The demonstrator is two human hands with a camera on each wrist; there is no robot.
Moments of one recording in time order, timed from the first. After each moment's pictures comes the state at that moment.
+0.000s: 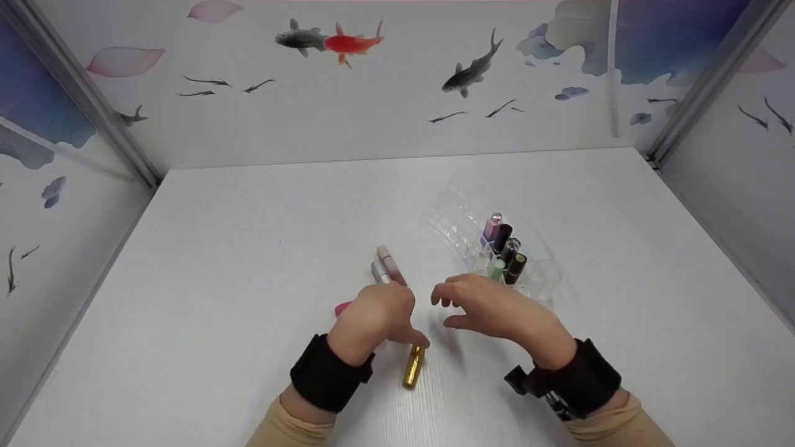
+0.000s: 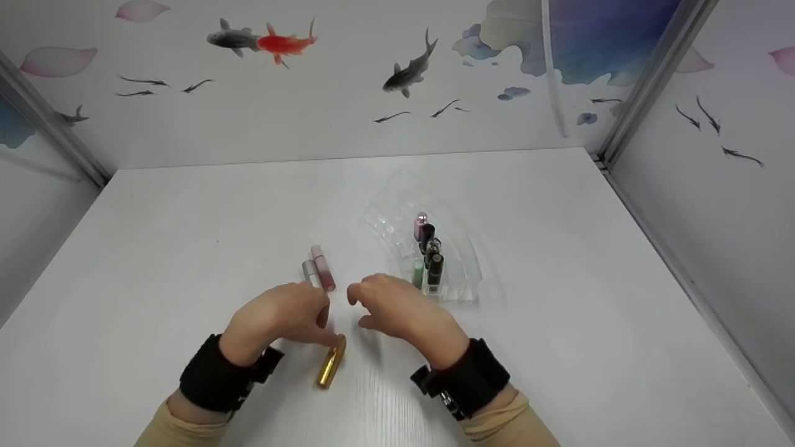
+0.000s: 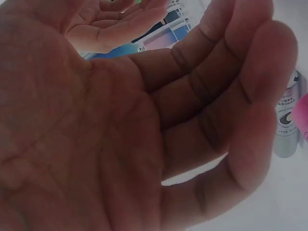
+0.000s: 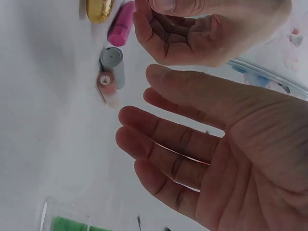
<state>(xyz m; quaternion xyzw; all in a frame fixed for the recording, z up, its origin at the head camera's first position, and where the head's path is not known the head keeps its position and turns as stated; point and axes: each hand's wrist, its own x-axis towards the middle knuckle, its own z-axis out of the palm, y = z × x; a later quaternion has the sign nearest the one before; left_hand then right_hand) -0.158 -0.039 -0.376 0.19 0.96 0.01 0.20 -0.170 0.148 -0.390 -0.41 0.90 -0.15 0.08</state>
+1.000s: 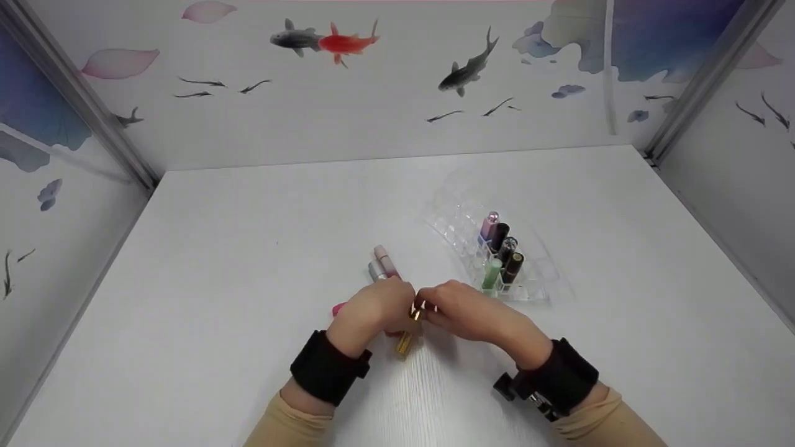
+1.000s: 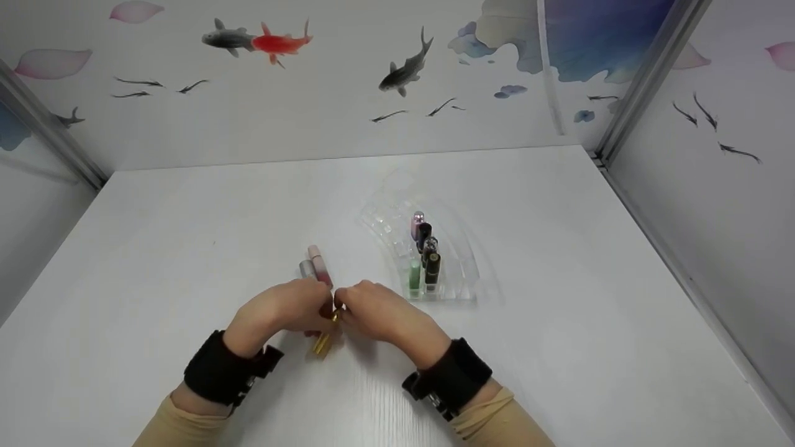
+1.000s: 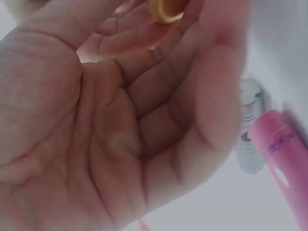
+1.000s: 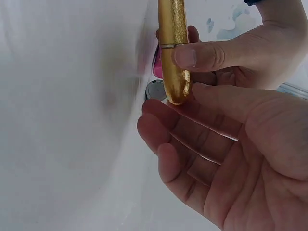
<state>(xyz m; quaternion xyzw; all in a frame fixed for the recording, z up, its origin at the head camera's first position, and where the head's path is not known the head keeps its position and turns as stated) -0.174 -0.039 -0.388 0.19 0.95 0.13 0.23 -0.176 0.129 -0.420 -0.41 0.88 -0.22 0.06</state>
